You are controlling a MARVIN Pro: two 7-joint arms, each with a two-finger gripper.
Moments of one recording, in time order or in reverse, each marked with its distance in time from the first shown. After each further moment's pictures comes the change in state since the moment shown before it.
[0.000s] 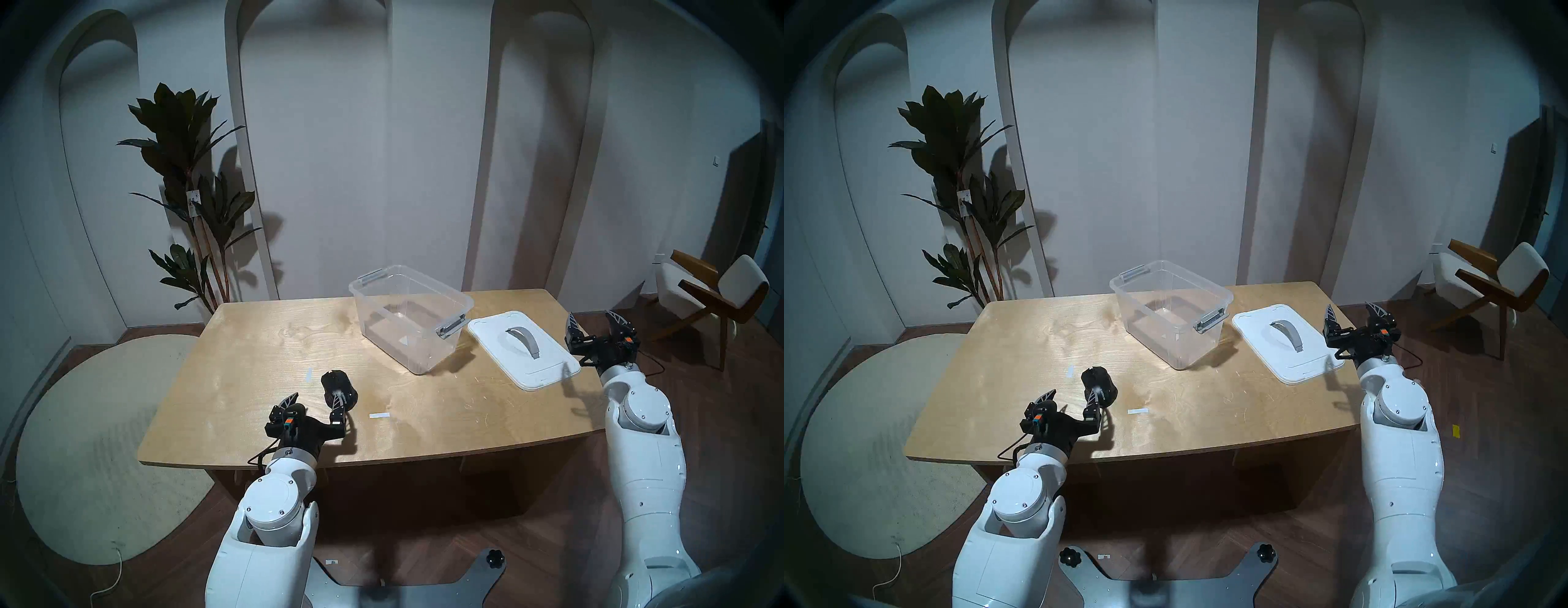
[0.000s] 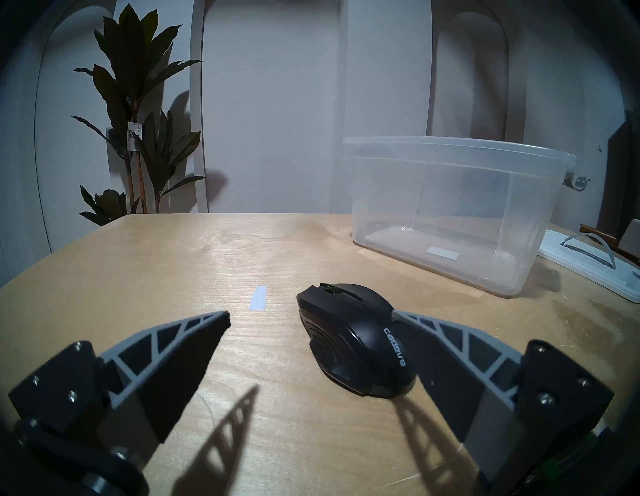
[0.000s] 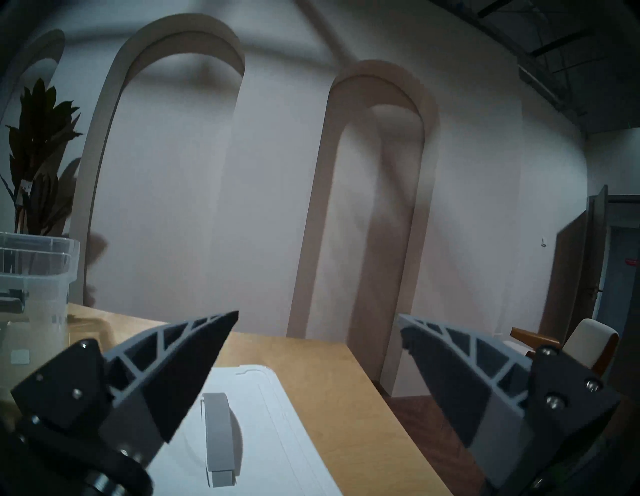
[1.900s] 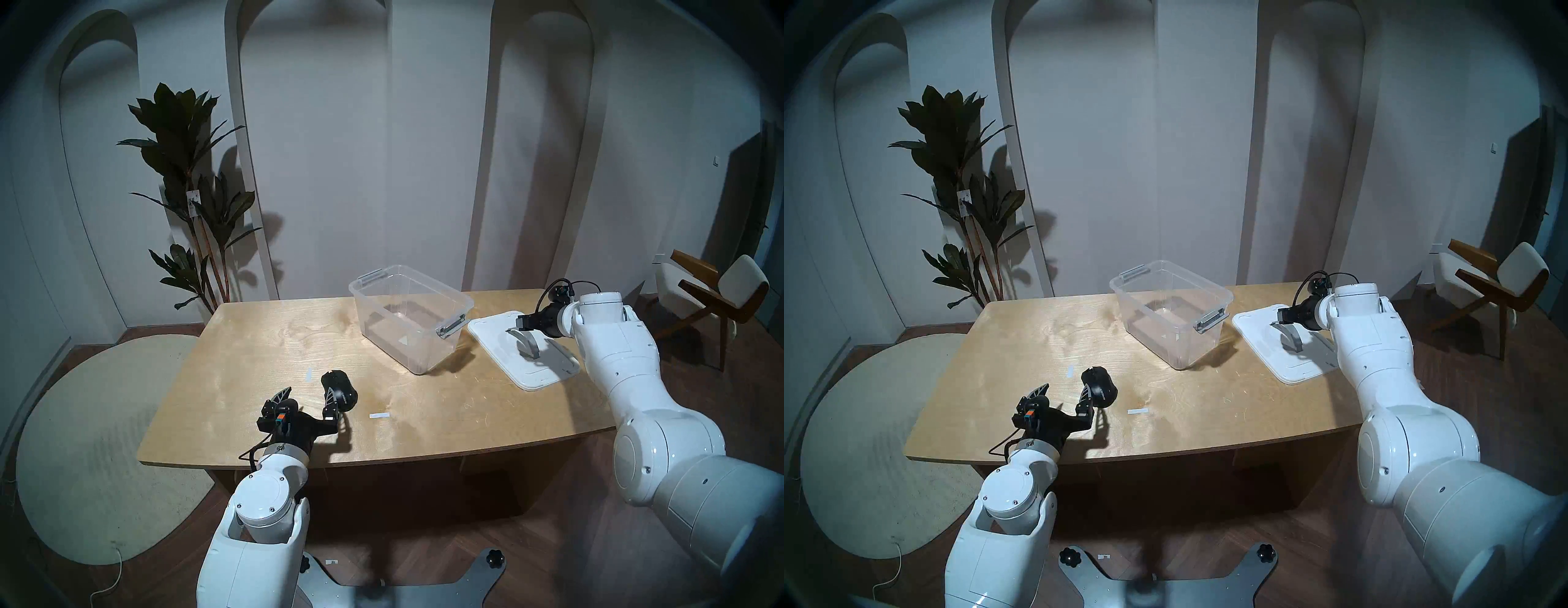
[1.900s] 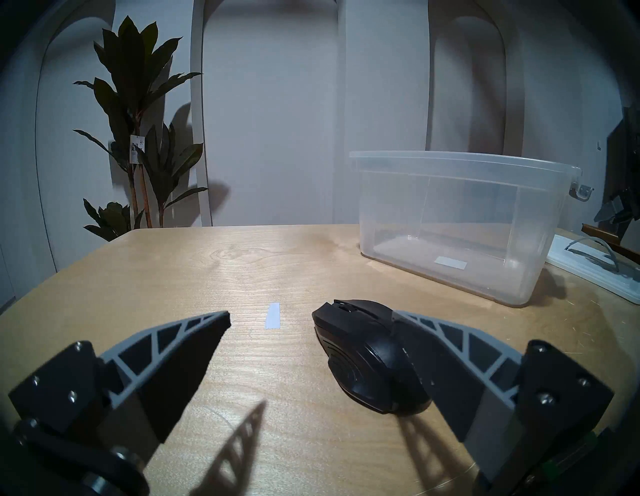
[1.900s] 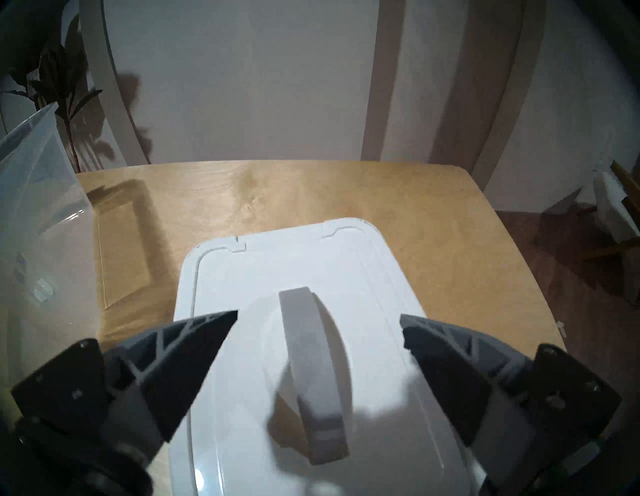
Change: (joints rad) left arm -0.001 0.016 -0.042 -0.032 0.008 -0.002 -0.036; right arm 0.657 0.101 -0.304 0.641 -0.158 0.766 0.145
